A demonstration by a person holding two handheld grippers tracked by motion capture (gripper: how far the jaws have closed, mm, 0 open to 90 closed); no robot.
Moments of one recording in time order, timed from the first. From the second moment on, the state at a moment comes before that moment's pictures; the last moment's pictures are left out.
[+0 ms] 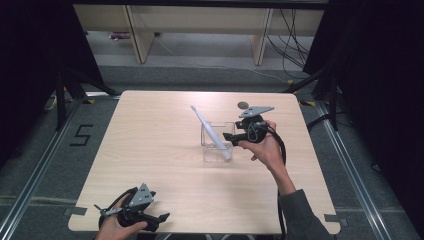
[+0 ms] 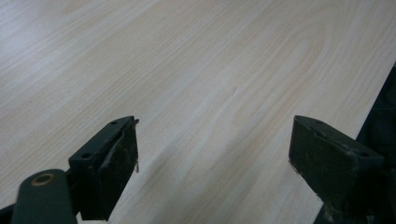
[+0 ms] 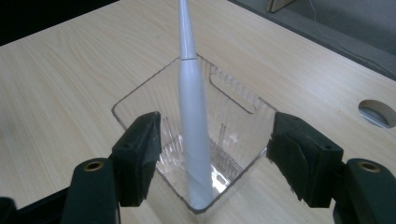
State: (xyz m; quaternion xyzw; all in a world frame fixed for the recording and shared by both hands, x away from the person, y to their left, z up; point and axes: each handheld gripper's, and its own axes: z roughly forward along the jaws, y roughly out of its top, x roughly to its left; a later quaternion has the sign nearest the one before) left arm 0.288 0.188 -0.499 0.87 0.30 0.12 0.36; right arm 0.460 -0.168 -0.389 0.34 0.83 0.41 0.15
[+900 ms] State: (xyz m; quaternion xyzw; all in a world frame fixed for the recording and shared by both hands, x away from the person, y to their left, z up) left arm 0.288 0.187 -0.499 0.87 0.30 0.13 0.36; right arm 0.438 -0.210 -0.401 0.36 0.83 0.39 0.16
